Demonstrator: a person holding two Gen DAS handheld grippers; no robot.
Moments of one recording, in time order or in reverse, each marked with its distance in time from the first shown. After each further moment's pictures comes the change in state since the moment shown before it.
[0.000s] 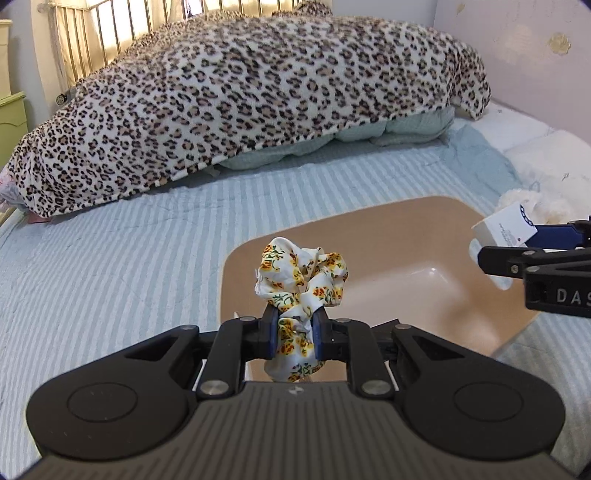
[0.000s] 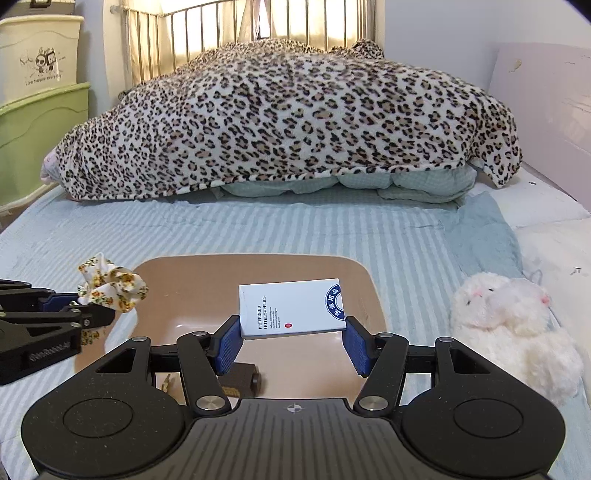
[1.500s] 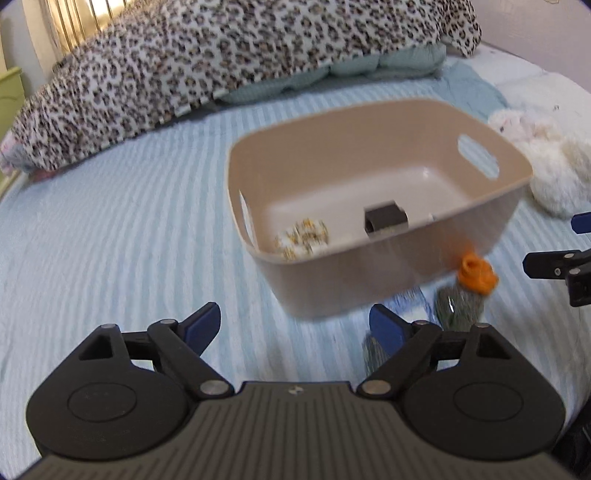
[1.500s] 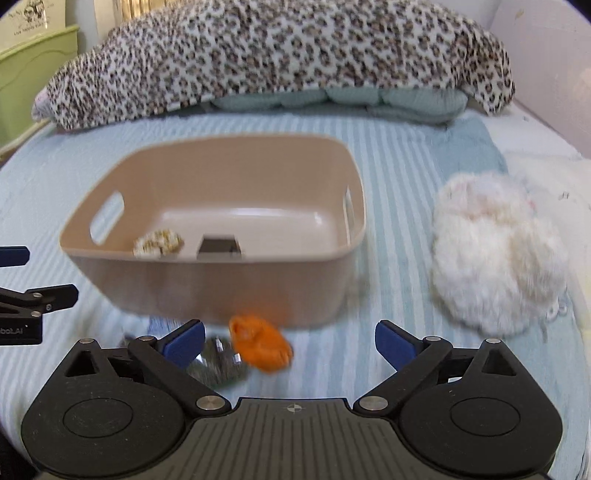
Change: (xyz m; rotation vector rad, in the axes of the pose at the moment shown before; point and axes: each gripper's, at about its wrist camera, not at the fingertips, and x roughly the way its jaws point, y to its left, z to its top) left arm -0.037 0.005 -0.077 0.038 0.171 -0.008; right arm -0.015 -0.012 -0.074 -0.002 0.238 -0.030
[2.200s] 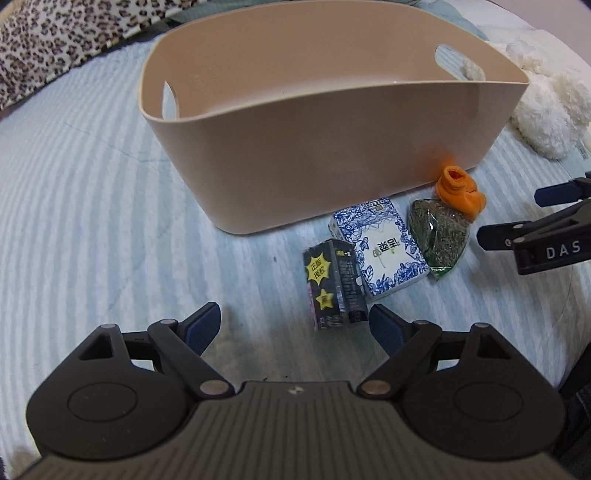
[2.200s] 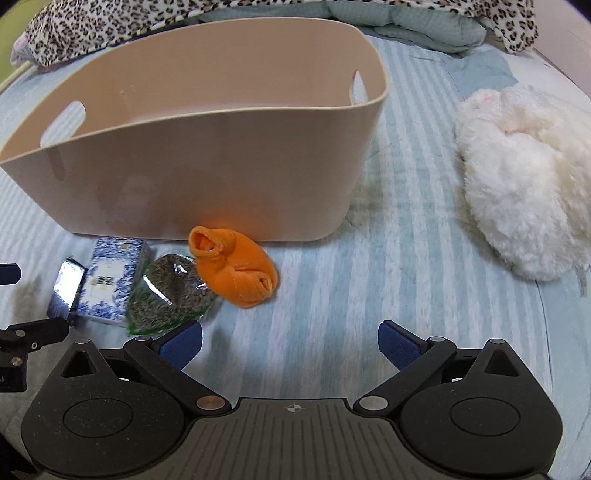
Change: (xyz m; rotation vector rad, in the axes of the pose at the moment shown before) left arm 0.059 -0.020 -0.035 -0.006 0.199 -0.133; right arm 0.069 -0.003 -0.028 -0.023 0.204 -0.022
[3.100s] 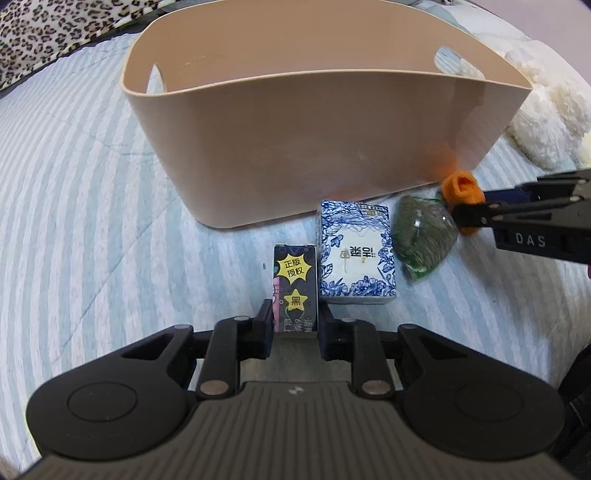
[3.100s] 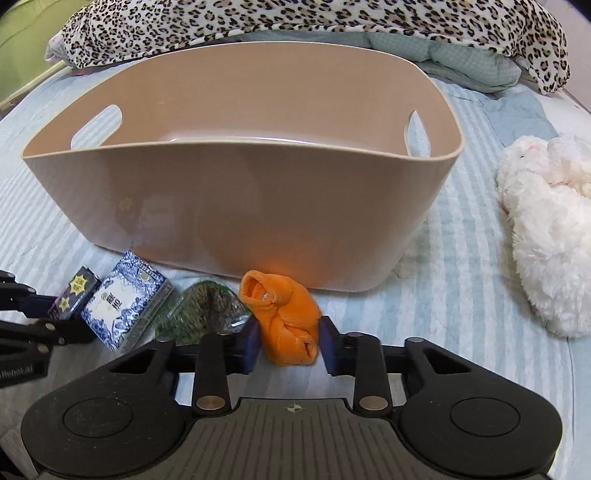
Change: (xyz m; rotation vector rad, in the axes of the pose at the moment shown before) left arm 0.010 0.012 -0.002 -0.022 -0.013 -0.065; right arm 0.004 0.018 0.006 -0.079 -0.101 0.062
